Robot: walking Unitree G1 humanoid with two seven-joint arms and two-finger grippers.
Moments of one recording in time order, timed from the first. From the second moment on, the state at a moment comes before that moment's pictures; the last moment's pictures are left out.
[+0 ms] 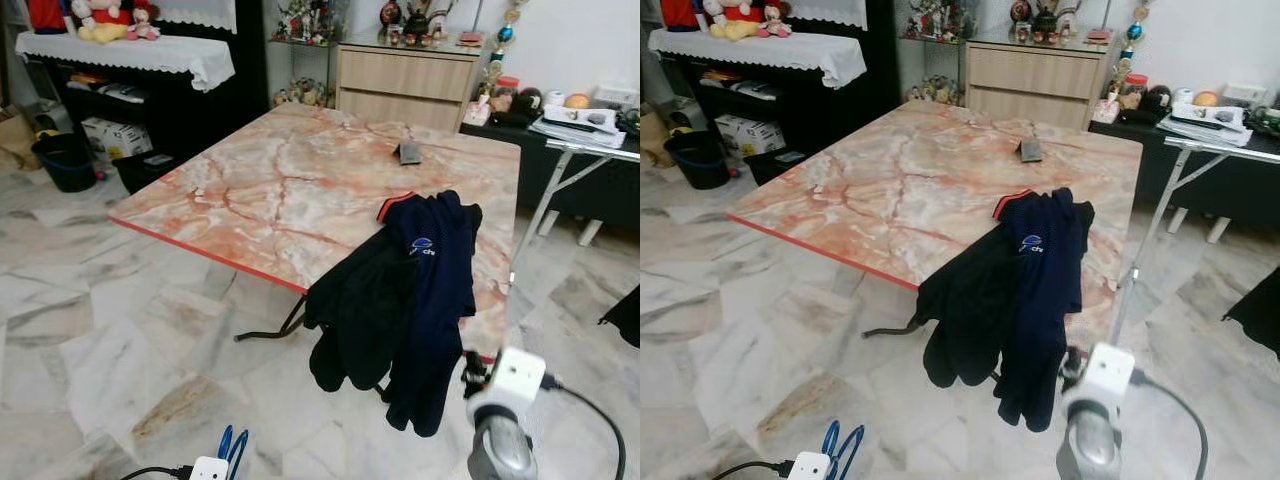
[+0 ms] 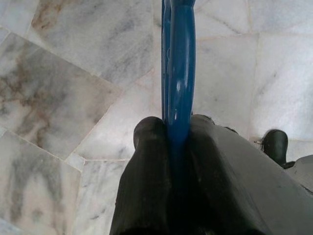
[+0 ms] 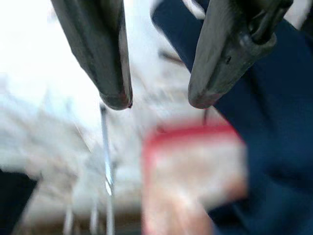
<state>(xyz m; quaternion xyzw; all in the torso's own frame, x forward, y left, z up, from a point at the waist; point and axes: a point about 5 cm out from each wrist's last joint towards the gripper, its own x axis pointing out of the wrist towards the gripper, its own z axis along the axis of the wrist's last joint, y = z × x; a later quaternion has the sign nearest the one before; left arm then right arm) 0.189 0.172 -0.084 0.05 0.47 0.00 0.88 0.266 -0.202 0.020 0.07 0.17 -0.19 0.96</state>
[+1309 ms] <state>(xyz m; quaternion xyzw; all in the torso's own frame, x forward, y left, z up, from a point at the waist) 0.195 0.171 -0.081 0.07 0.47 -0.02 0.88 0.173 -0.192 -0.087 0.07 0.44 -0.14 0.88</state>
